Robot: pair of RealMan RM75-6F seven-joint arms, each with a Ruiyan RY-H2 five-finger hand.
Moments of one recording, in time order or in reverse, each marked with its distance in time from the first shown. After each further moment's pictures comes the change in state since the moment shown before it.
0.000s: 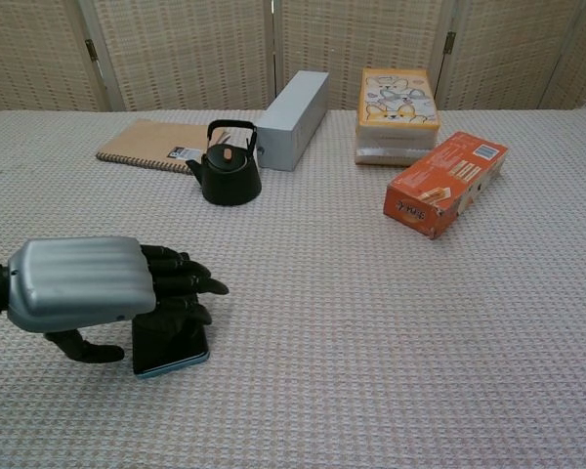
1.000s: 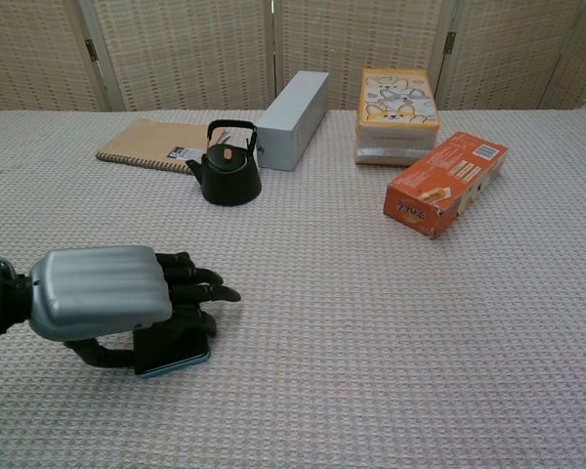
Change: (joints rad) left arm -0.021 -0.060 0.022 0.041 -0.033 0.018 0.015; right arm -0.010 0.000 -0.001 -0.006 0.005 0.008 -0.007
